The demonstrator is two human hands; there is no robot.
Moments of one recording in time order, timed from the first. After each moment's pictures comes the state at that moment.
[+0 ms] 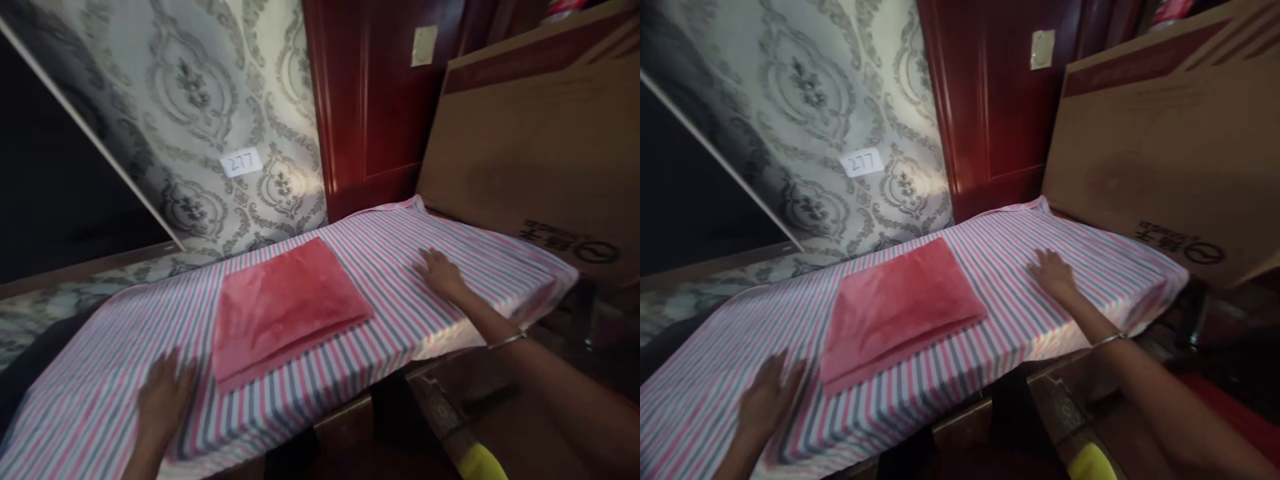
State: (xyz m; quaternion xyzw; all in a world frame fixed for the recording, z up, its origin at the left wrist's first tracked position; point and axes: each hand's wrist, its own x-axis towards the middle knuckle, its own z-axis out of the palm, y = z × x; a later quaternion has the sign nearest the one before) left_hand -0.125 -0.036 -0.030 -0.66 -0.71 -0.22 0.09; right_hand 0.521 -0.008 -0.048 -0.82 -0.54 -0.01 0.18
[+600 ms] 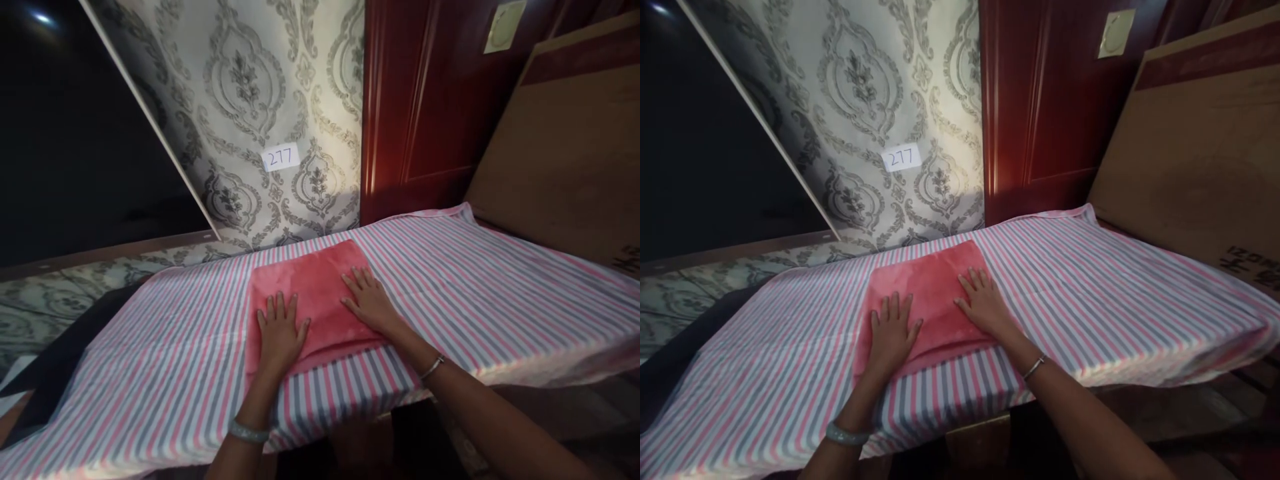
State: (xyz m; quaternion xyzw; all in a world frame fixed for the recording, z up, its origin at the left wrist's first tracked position) left_hand 0.045 0.004 -0.027 -0.76 -0.64 -0.07 0.10; right_hand 0.290 0.035 -0.047 -0.63 -0.75 0.00 0.19
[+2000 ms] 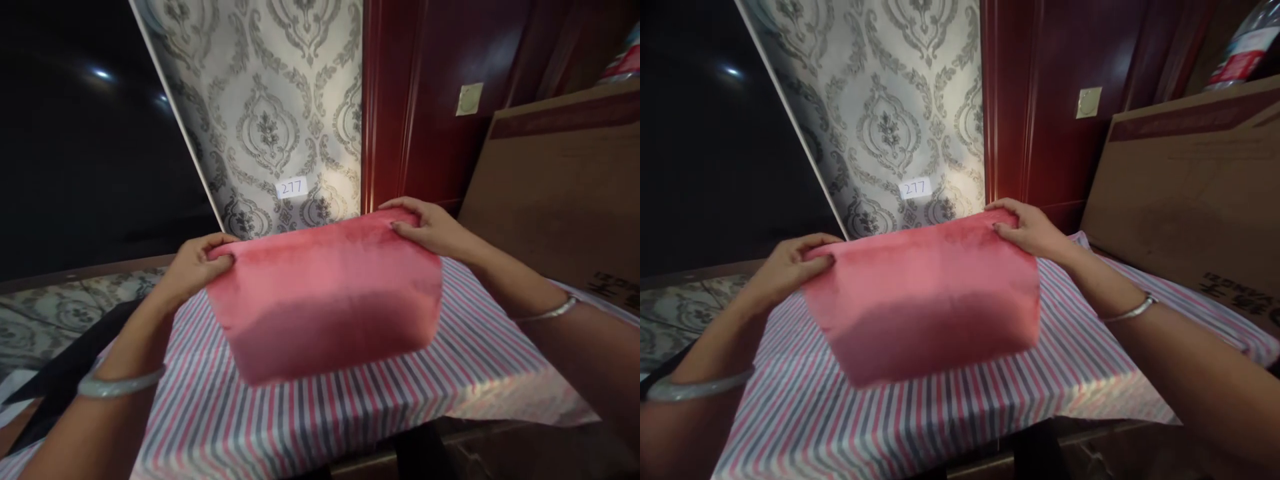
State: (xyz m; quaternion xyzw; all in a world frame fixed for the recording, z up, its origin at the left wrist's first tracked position) left_hand -0.048 0.011 0.217 -0.76 -0.52 -0.39 -0.09; right_hand 0.383 0.010 0.192 -0.47 -0.77 0.02 0.44
